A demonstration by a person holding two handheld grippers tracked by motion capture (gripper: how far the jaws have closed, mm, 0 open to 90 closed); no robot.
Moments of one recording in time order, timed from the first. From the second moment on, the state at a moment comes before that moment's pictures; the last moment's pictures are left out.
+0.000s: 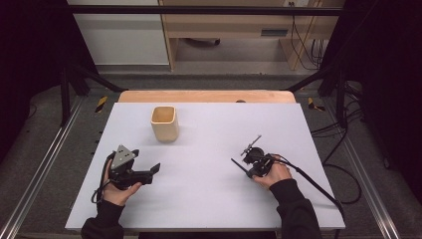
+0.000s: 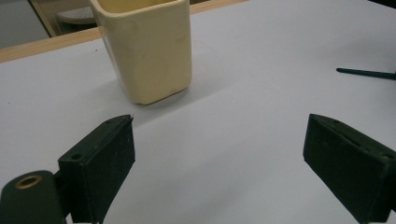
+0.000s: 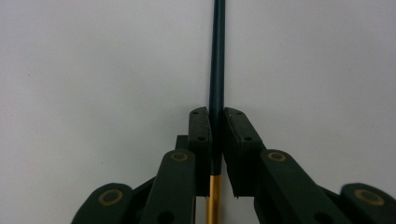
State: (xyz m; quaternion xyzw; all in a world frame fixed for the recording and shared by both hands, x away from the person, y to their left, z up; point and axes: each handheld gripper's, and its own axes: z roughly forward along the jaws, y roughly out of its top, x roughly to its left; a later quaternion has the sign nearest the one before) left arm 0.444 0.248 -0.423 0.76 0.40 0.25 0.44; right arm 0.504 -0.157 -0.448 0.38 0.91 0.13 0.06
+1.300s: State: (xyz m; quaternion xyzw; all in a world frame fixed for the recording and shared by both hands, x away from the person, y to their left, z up) left arm 0.443 0.243 -0.424 0.77 0.39 0.24 0.44; right arm 0.491 -0.155 -0.413 0.35 0.91 0.23 0.07
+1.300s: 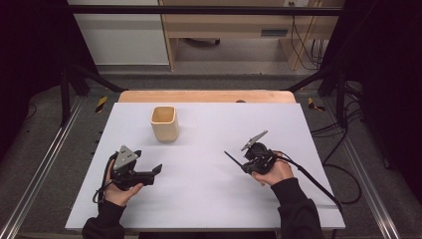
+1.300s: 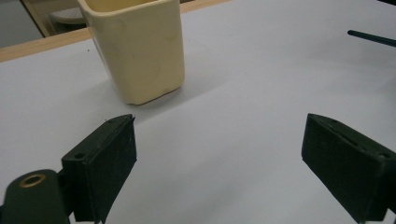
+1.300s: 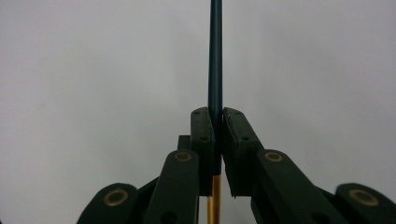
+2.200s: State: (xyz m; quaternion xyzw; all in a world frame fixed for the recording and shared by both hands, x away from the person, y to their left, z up) left arm 0.439 0.214 -0.427 0.82 0.32 0.24 0.41; right arm 0.491 -0.111 -0.393 0.27 0.94 0.22 0.02
